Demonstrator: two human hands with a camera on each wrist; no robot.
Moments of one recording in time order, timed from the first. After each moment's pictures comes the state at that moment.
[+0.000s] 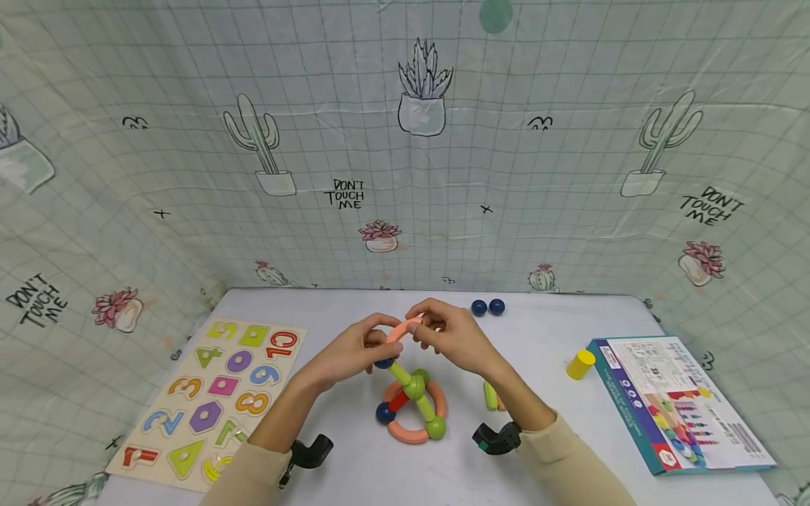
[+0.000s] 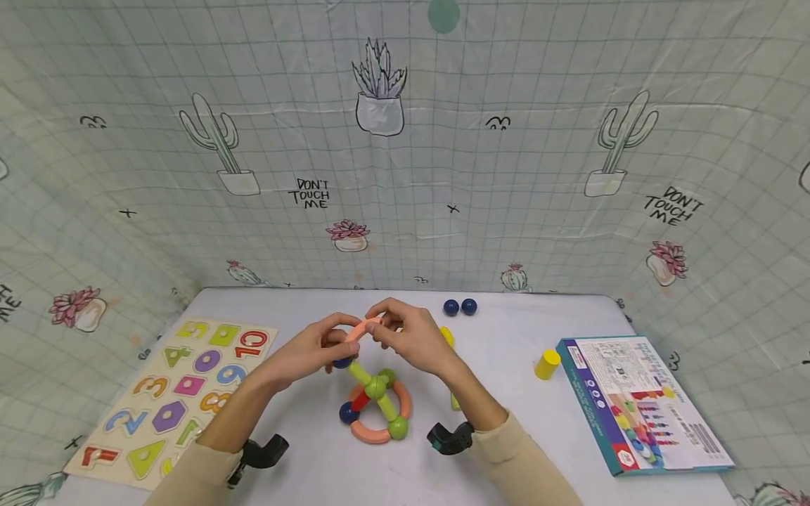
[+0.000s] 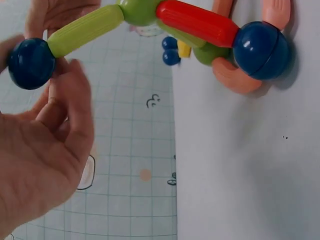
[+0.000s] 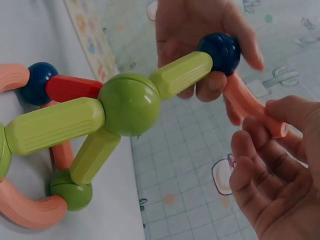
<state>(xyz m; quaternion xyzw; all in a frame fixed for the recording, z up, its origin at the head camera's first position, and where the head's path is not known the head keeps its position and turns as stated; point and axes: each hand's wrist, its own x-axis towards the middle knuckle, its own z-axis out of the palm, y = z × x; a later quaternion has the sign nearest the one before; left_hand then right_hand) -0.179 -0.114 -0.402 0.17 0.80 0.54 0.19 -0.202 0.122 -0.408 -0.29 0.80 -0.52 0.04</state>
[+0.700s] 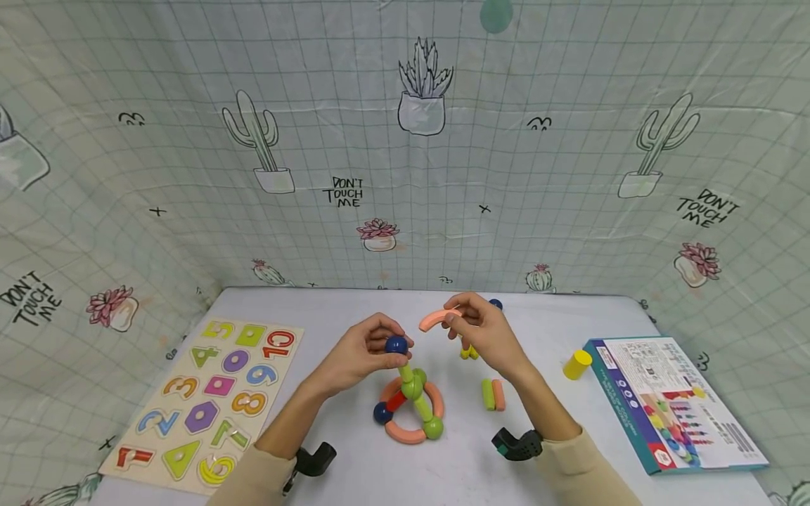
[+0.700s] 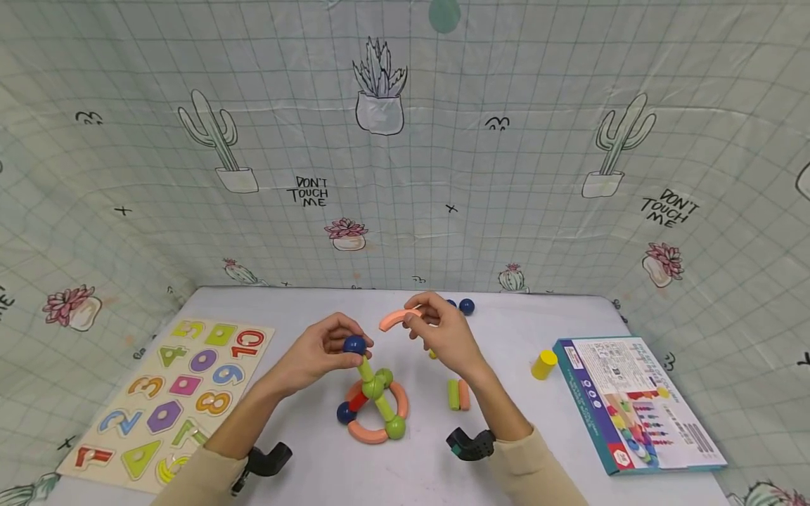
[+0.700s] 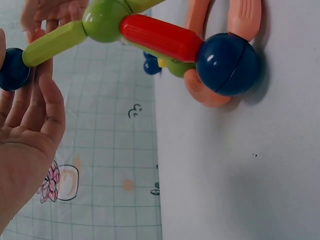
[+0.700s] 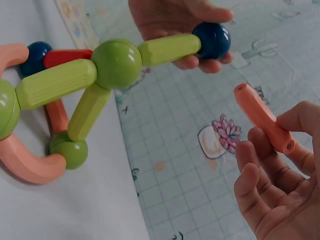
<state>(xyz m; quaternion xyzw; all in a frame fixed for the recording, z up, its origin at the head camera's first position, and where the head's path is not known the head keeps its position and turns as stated) -0.177 -0.107 -0.422 0.25 0.70 0.65 0.15 -0.197 0.164 -0.412 -0.20 0.78 -0.59 0.02</state>
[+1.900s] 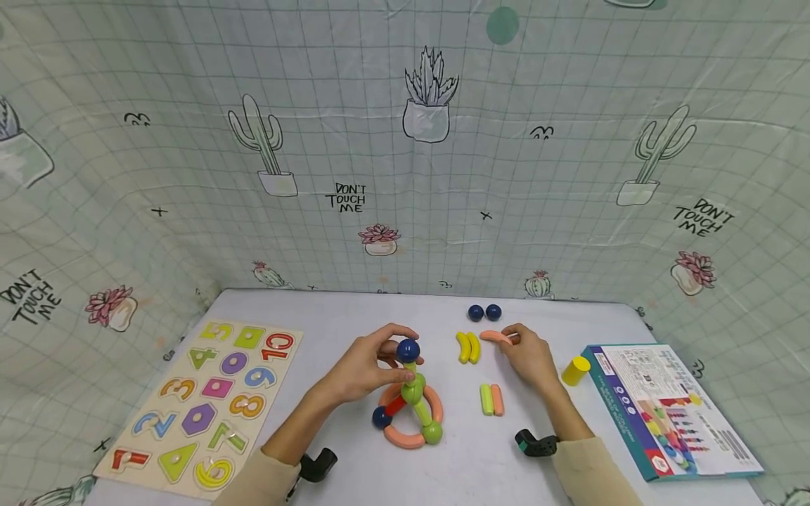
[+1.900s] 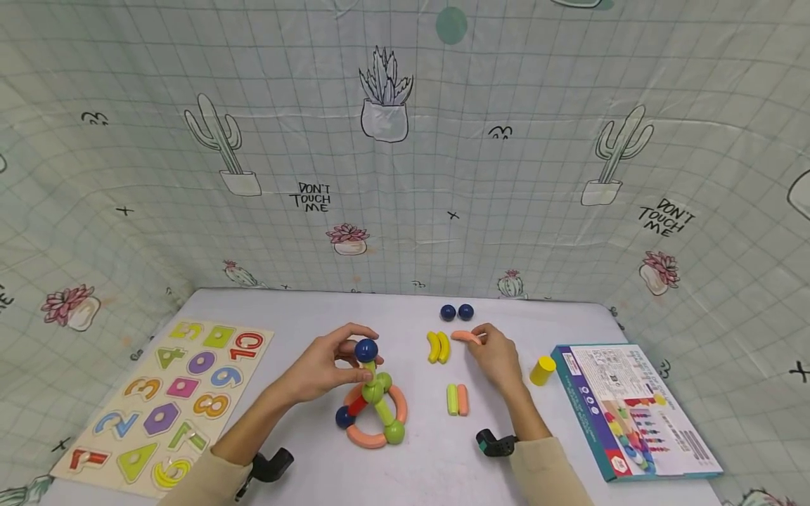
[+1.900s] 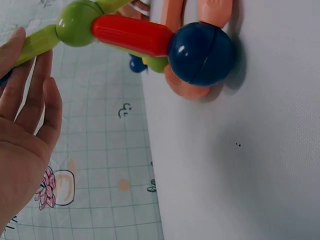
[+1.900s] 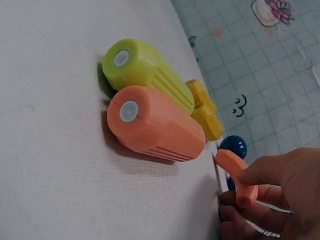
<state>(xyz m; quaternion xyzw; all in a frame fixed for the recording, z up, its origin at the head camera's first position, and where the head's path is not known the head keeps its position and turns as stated) -0.173 -0.098 -0.429 0.31 0.79 0.53 0.10 -0.230 0.243 -0.502 0.06 0.93 -0.36 0.01</state>
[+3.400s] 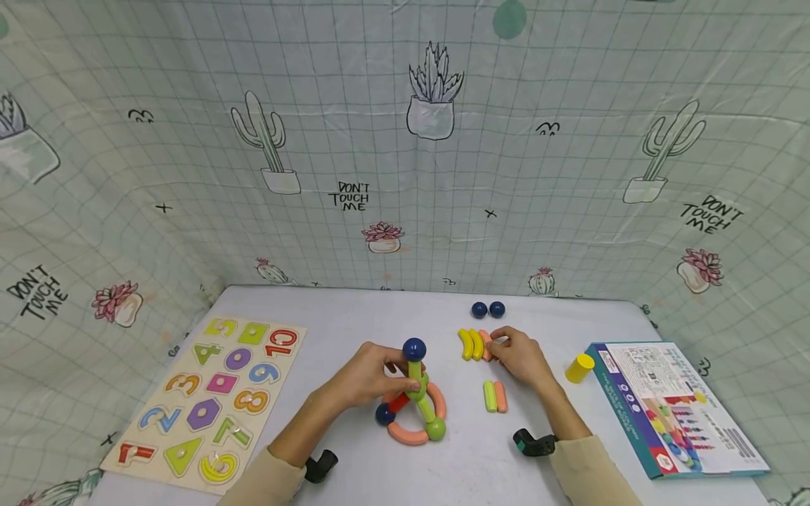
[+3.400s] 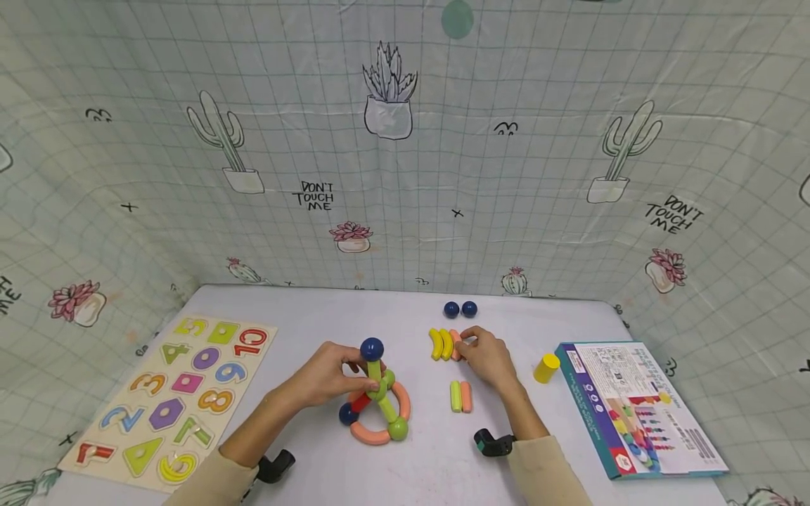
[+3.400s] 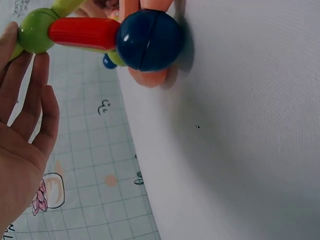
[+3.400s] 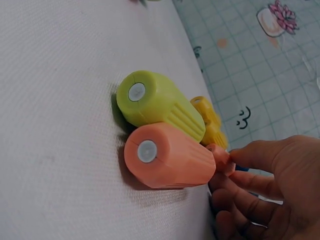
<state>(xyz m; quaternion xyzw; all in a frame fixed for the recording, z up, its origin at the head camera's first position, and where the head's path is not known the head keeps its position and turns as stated) -0.168 -0.095 -0.441 0.31 0.85 0.42 0.08 -0.227 0.226 -0.498 0.00 0.93 -0.35 0.06</state>
